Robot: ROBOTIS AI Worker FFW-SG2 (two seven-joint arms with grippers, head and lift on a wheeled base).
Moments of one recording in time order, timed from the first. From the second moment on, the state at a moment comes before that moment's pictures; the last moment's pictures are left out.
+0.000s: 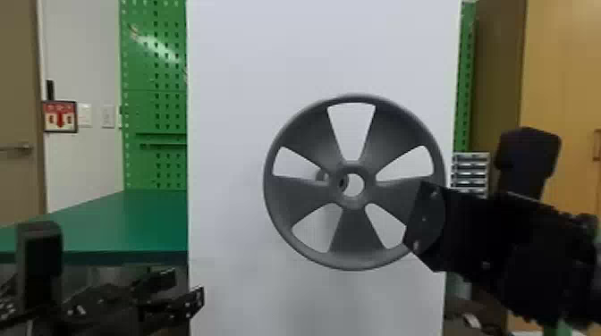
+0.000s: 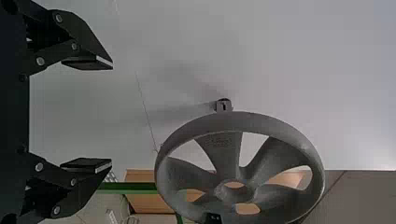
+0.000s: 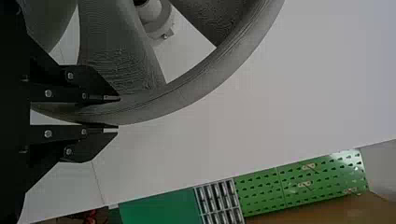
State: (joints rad) left arm -0.28 0.35 0.10 -2.16 0.52 0.82 -0.54; right arm -0.66 -0.45 0.15 -2.10 -1.19 0.78 -0.93
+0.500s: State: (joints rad) left arm -0.28 0.35 0.10 -2.16 0.52 0.82 -0.54; right arm -0.67 -0.45 0.13 -2.04 -1.16 0.80 -0.83
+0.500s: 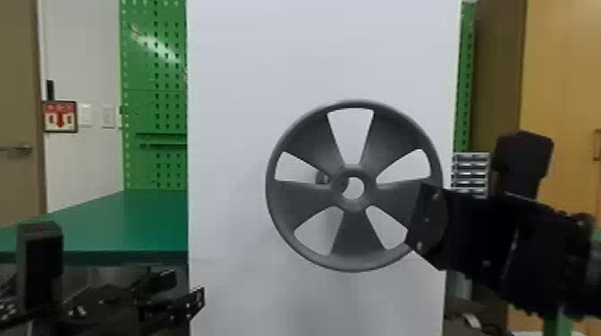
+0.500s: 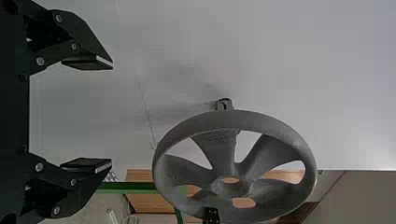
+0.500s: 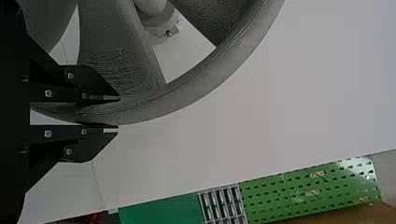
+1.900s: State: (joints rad) left arm -0.29 0.35 0.09 -2.16 0.51 0.82 -0.54; right arm -0.78 -0.39 0.18 -1.90 -1.06 0.82 -0.72
